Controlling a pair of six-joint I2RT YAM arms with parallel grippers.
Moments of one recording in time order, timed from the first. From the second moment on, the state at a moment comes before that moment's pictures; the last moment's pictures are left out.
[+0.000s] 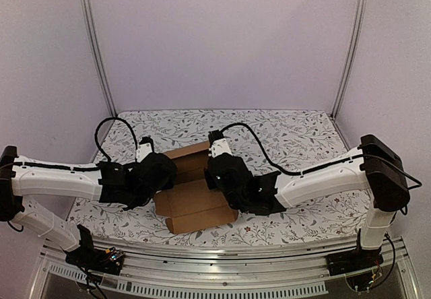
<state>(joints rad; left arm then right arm) -1.07 1.32 0.76 -0.33 -0.82 -0.98 1.25 1.89 1.19 0.30 0.87 0.29</state>
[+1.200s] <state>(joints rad) -1.07 1.32 0.76 -0.35 -0.80 -0.98 1.25 1.92 1.19 0.39 0.92 0.20</state>
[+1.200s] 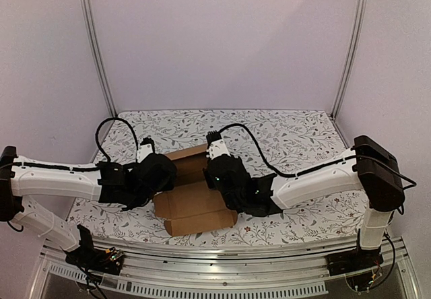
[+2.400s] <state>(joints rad) -1.09 1.33 0.77 -0.30 -0.77 -1.00 1.26 1.84 1.17 0.44 0.97 0.07</state>
